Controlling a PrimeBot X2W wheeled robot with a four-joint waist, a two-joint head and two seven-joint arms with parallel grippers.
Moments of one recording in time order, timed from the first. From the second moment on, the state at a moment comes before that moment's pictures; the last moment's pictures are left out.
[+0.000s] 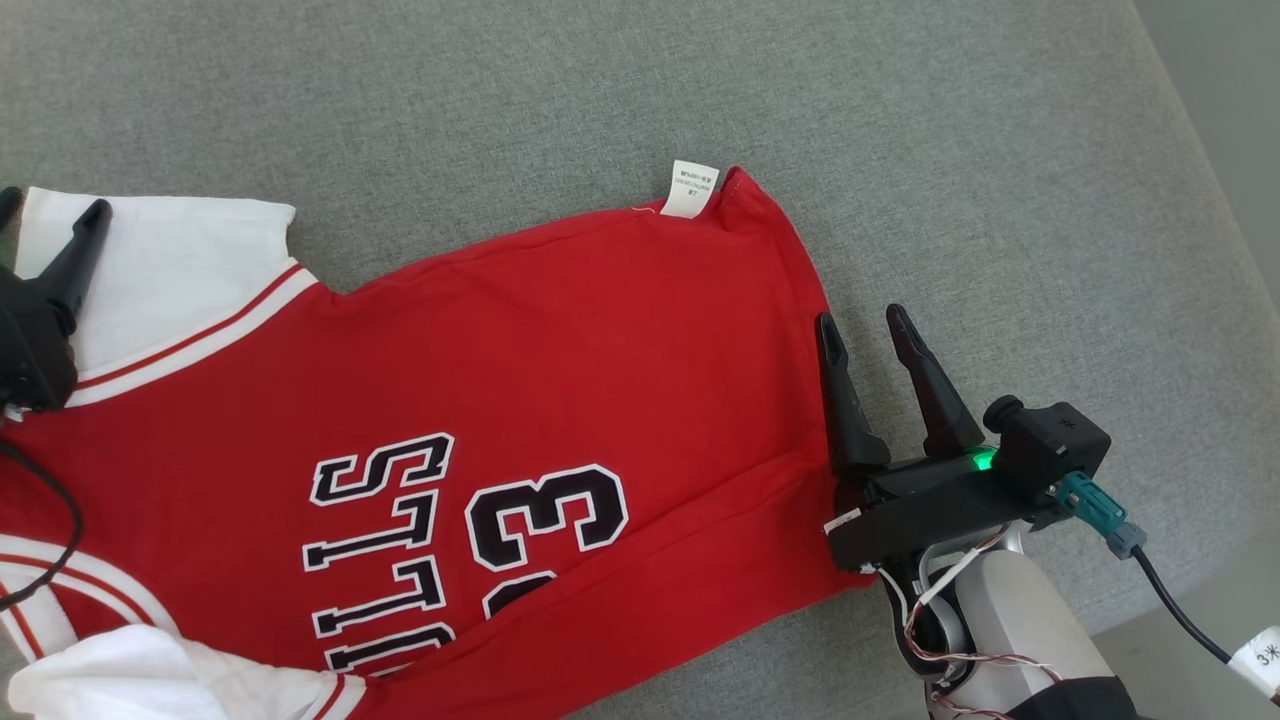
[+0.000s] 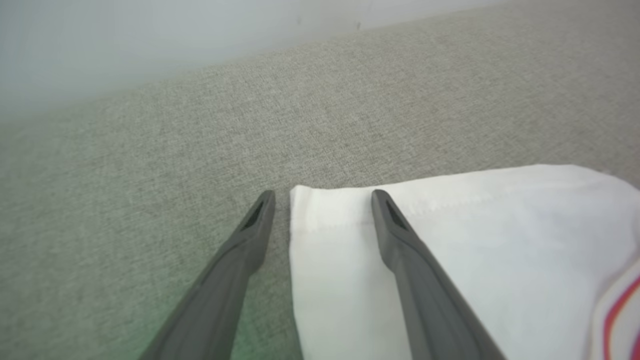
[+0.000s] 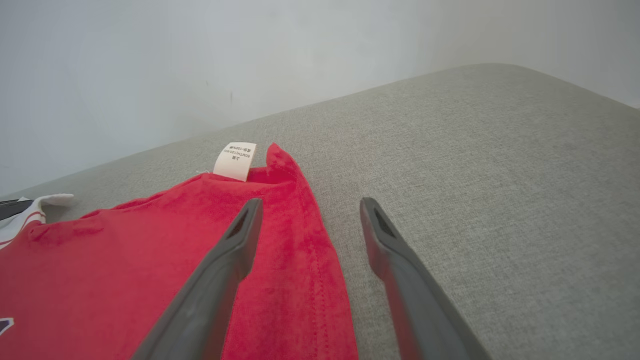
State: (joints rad) left arm -1.02 0.65 -0.57 0.61 -0.69 -0.13 0.16; right arm -0.42 -0.05 0.34 0.22 0.32 0.13 -0.26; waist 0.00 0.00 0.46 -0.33
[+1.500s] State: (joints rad) left arm -1.01 0.64 -0.73 0.32 -0.74 -0.08 -0.04; right arm -0.88 -0.11 0.22 0.82 0.33 0.13 -0.11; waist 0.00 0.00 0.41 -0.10
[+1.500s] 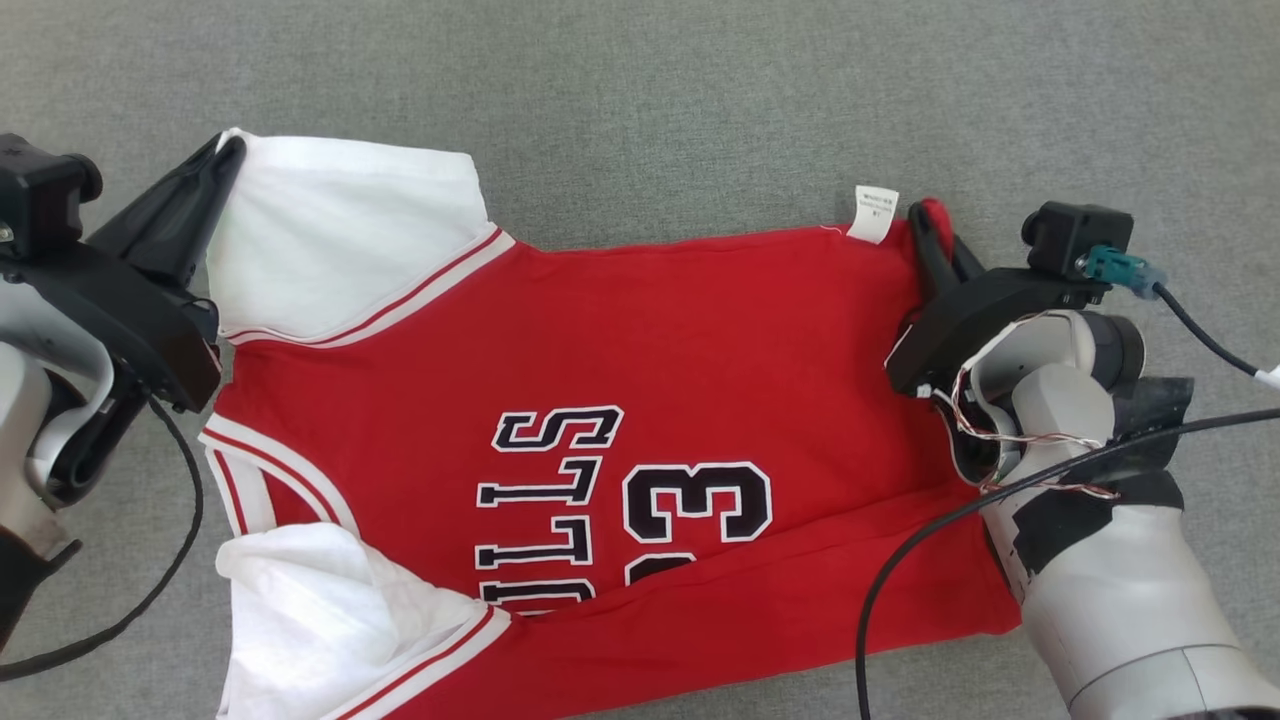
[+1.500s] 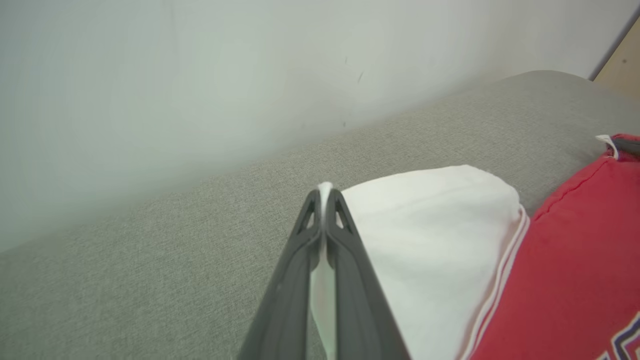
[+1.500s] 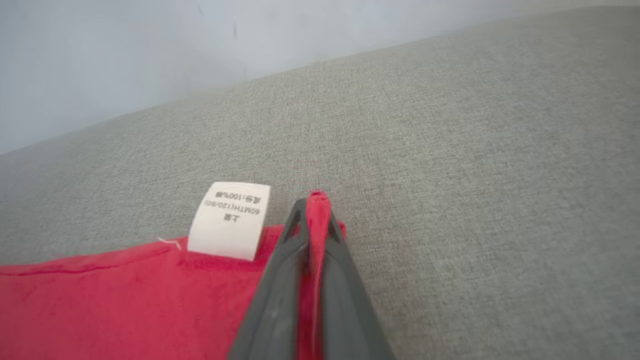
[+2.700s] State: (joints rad) left arm -0.36 0.68 -0.66 -0.13 -0.77 0.21 -0.26; right arm -0.51 -0.35 0.50 0.48 0.79 0.13 -0.21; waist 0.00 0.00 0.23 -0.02
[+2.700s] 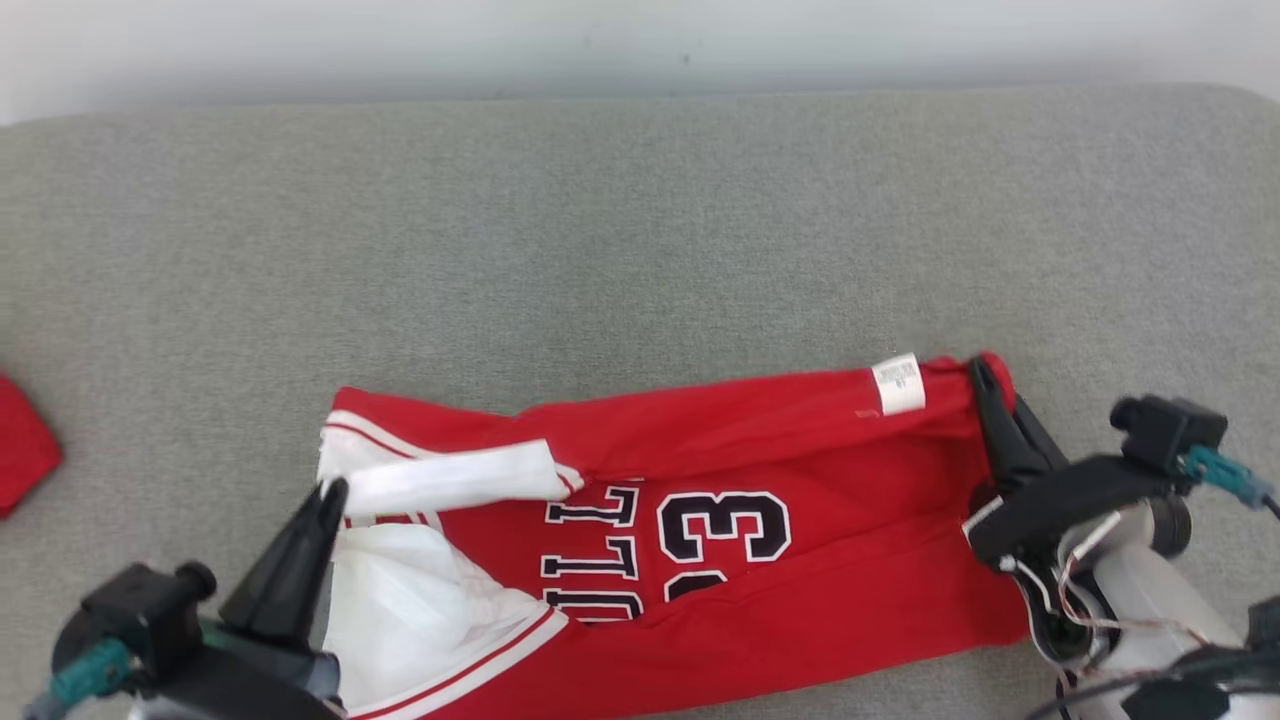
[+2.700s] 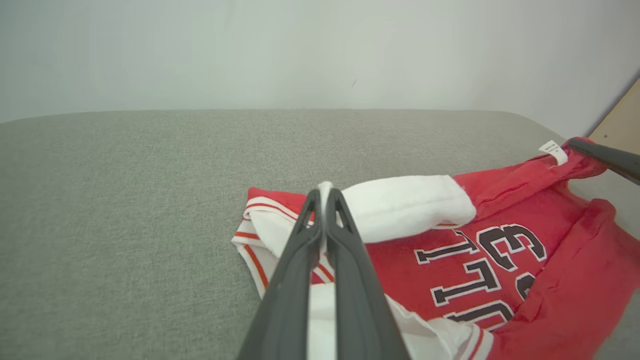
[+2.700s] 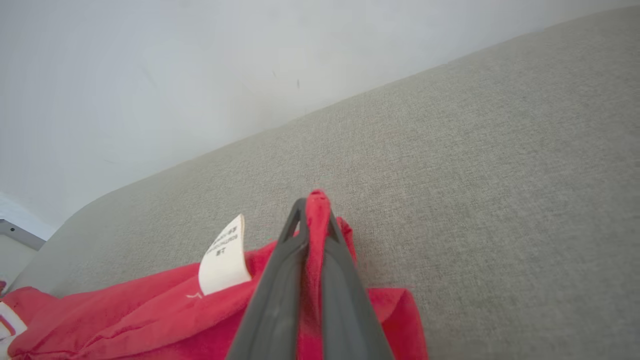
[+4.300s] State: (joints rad) left arm -0.04 0.27 -0.26 0.09 -0.43 0.05 -0.26; right arm -0.17 -0.41 0.43 0.28 0.80 0.13 -0.18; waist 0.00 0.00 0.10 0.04
